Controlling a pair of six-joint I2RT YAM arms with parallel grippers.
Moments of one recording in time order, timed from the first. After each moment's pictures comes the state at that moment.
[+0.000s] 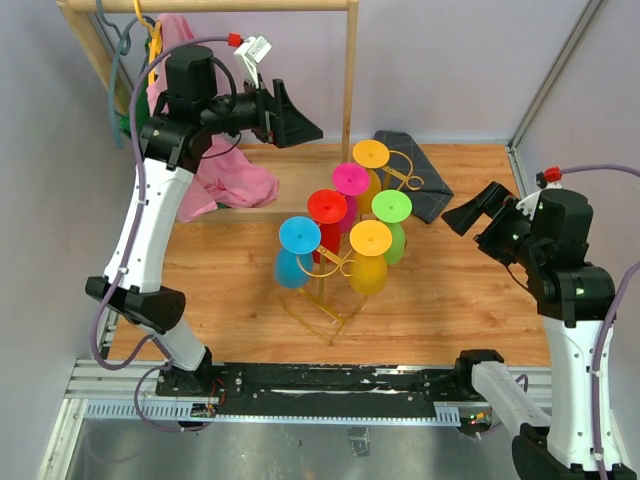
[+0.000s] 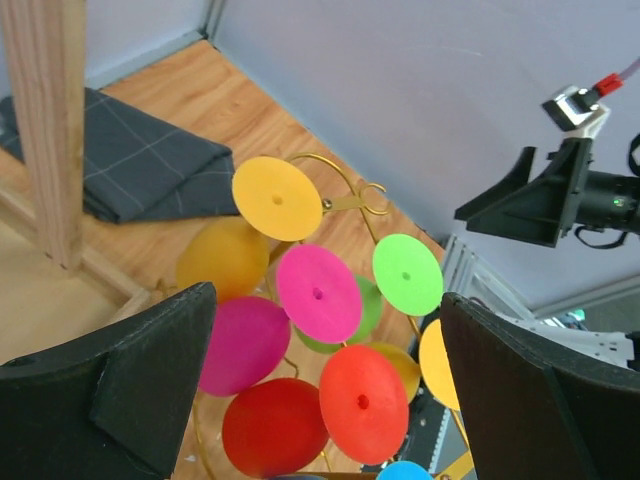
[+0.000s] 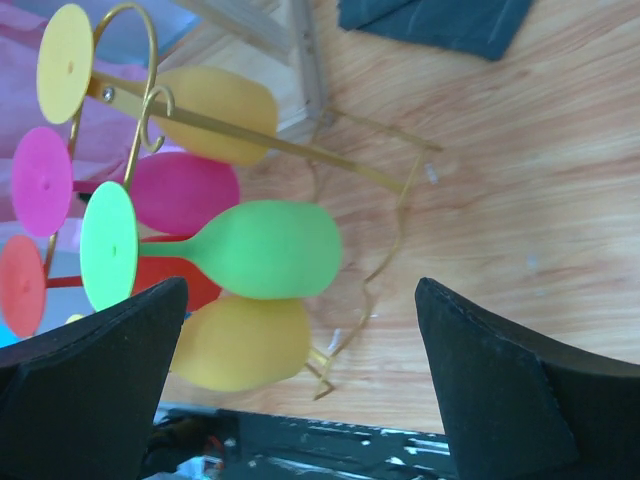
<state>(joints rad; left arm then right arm) -0.32 1.66 2.18 -0.74 0.79 -0.32 0.03 0.87 1.40 -1.06 -0.17 0.60</state>
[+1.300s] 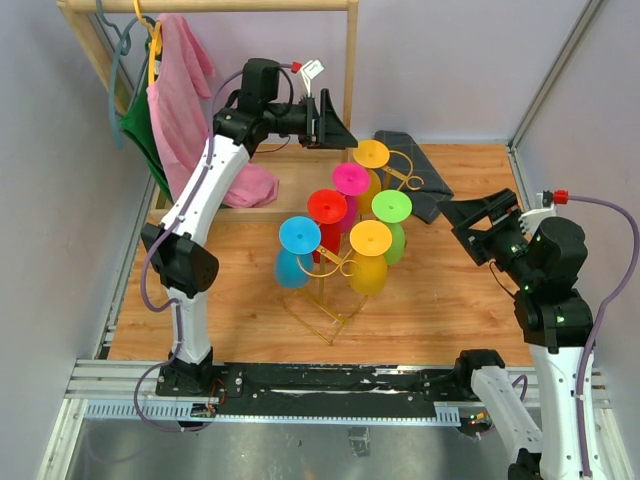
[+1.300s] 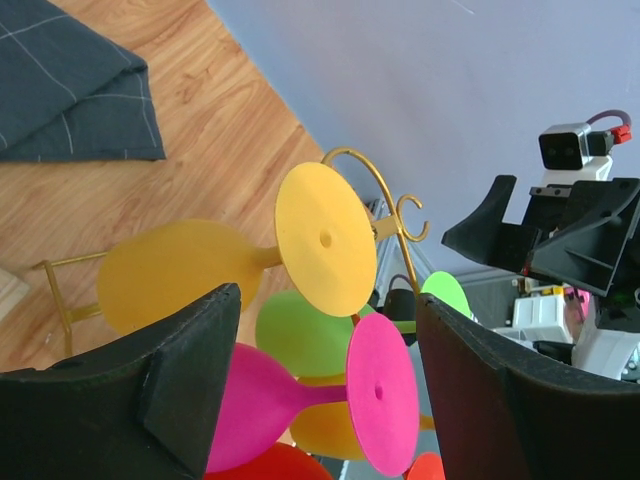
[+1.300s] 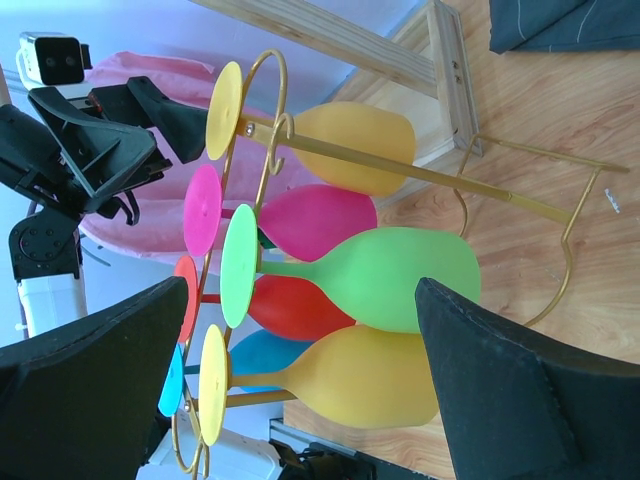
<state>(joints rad) -0.40 2.00 2.26 -0.65 0.93 -0.52 0.03 0.65 1.04 -0.61 -0.32 1.02</state>
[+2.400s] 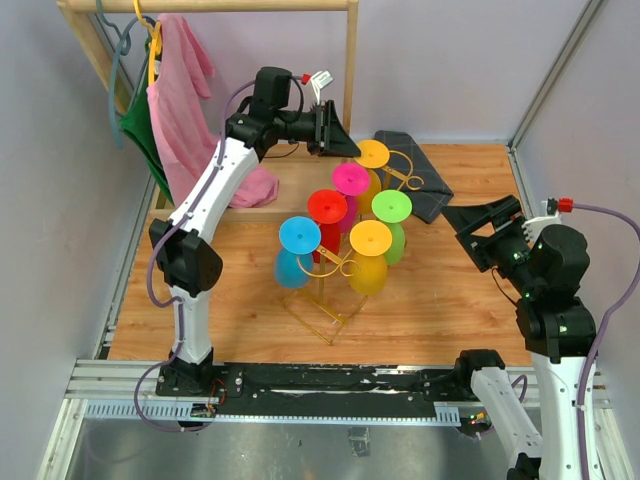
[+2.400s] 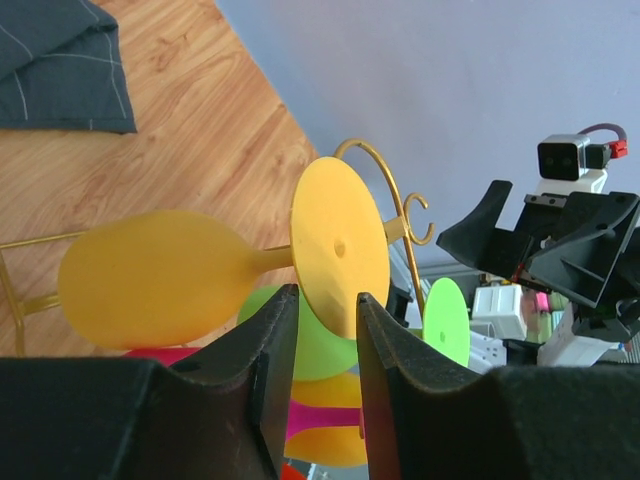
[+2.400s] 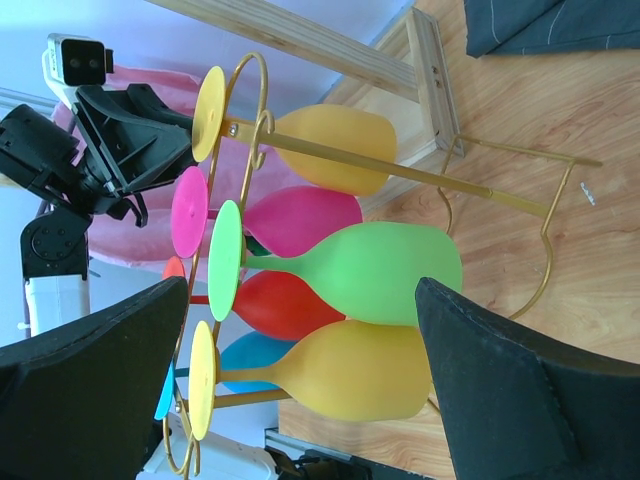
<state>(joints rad) -0.43 2.02 2.20 -0.61 0.95 -0.60 0.03 0.61 1.04 -0.66 -0.28 1.02</state>
